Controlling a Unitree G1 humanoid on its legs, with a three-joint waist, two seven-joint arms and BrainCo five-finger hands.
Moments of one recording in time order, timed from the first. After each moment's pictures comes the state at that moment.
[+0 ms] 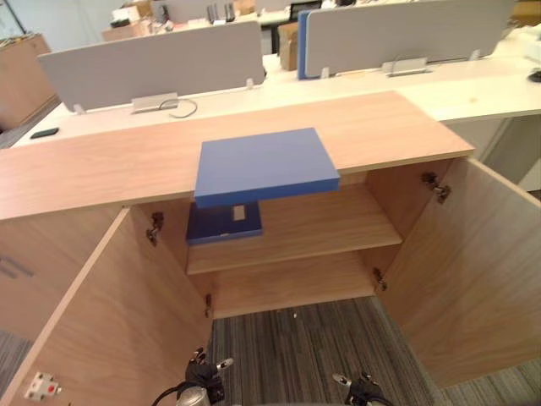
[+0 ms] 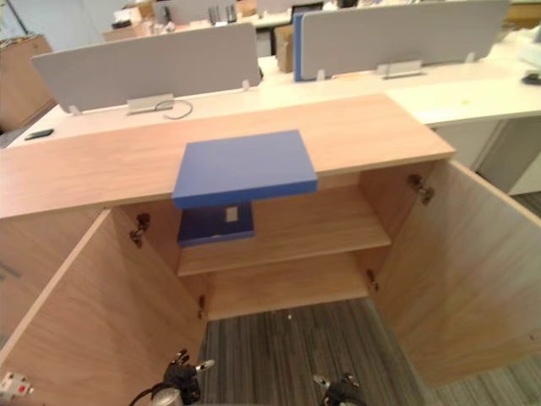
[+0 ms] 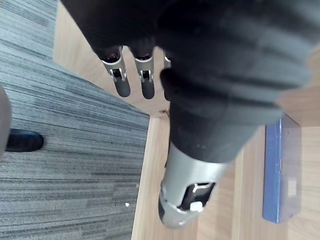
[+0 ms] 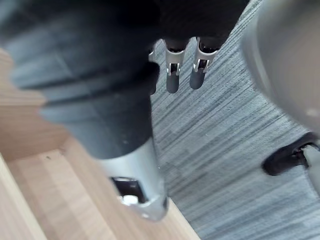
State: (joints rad) left arm 0.08 -0.06 0.18 0.91 -0.13 -0.08 0.14; right arm 0.08 0.05 -0.33 0.97 0.14 0.03 -0.14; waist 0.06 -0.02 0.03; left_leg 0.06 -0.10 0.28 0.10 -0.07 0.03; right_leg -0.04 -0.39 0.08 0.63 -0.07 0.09
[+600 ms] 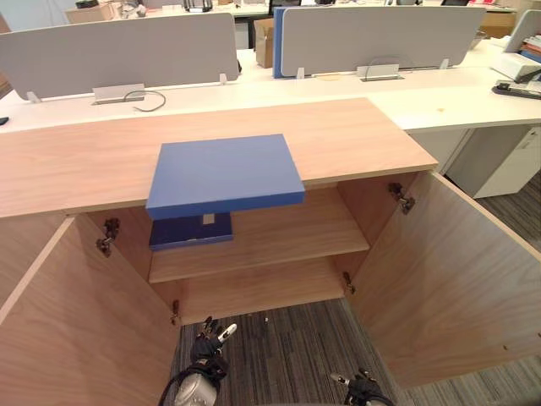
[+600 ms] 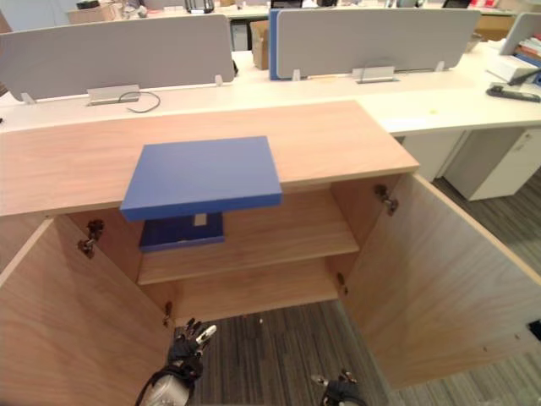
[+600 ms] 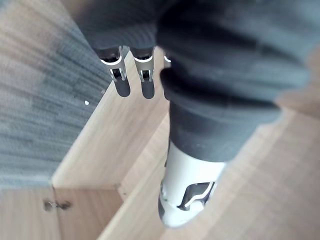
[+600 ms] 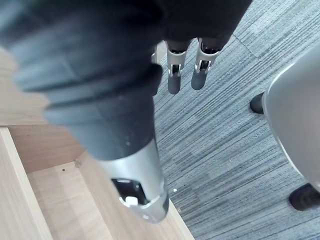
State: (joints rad) left arm 0.20 -0.05 0.01 0.54 -0.77 -0.08 0.01; right arm 0.10 0.03 -0.27 0.96 0.13 0.02 -0.12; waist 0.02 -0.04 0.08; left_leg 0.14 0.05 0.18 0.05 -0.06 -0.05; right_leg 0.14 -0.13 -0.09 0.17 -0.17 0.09
